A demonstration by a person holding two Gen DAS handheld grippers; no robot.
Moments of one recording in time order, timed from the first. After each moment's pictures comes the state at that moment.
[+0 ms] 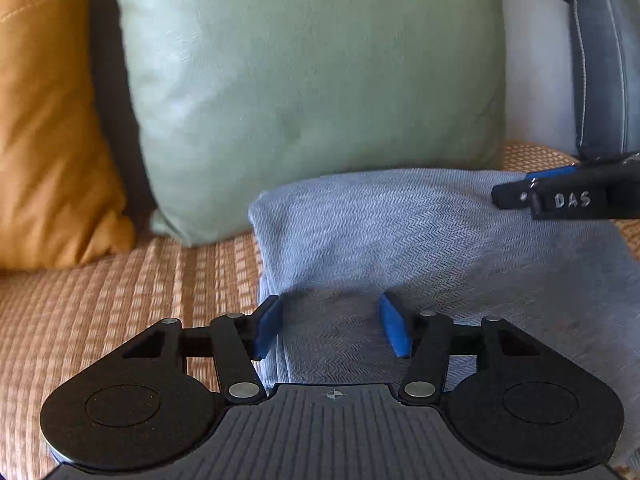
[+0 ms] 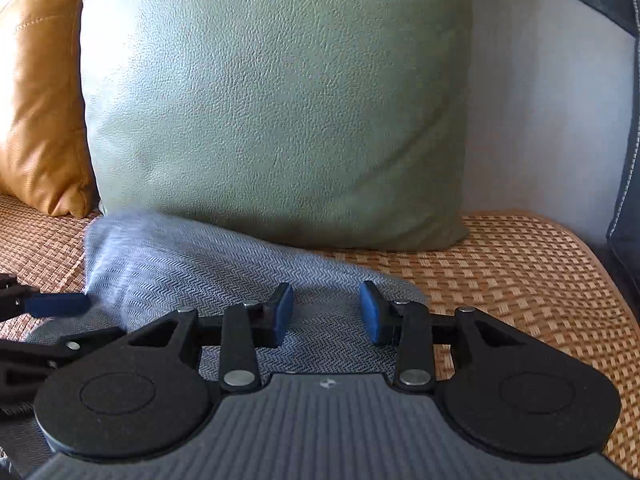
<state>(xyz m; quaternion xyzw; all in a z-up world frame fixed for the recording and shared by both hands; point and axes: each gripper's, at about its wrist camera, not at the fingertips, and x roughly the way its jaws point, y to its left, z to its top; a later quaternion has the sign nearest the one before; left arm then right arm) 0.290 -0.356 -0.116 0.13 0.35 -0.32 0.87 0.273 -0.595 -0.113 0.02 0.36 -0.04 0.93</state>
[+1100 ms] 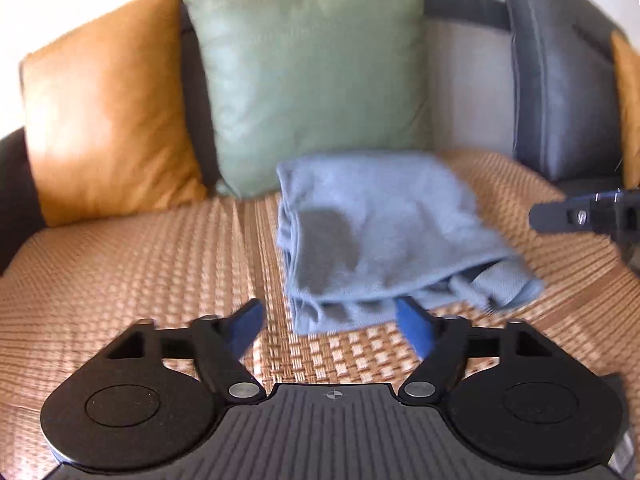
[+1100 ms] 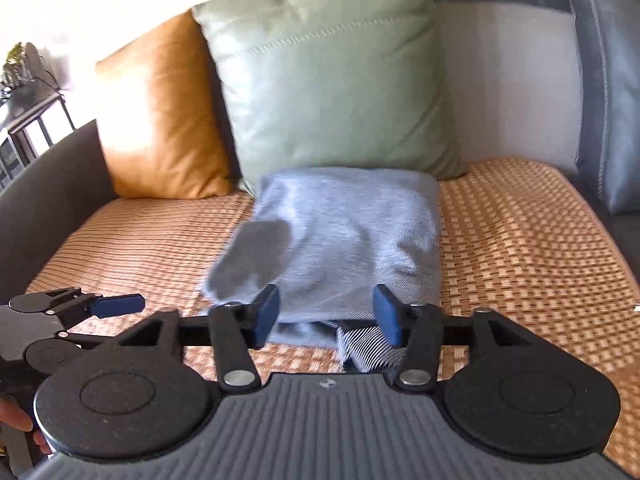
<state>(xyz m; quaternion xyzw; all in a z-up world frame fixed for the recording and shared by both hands) 0.086 -0.251 -0.014 0.13 0.32 -0.29 0.89 0.005 -0.571 -0.013 0.09 0.33 0.03 0.94</state>
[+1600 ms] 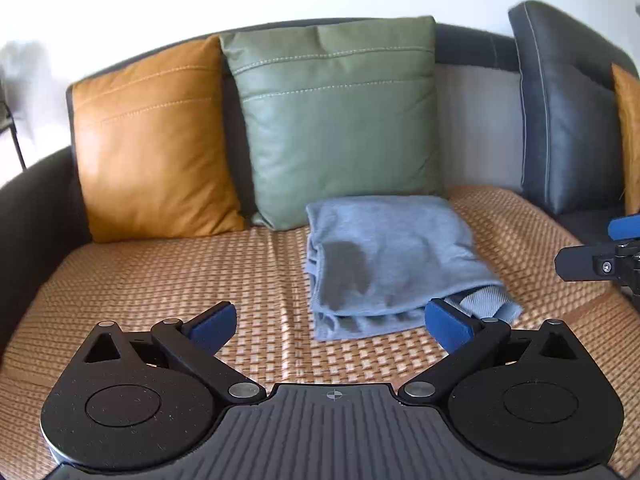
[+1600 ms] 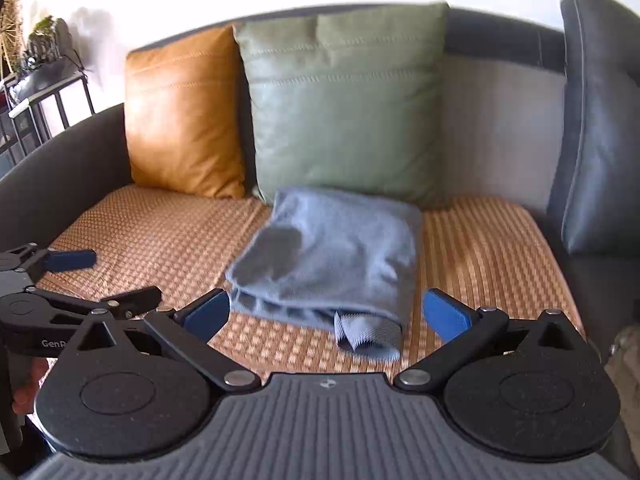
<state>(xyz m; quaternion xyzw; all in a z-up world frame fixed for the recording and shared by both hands) 0.039 -0.239 0.023 0.14 0.29 -0.25 0.91 -0.033 -0.566 0.033 0.04 0.34 0.03 0.94</state>
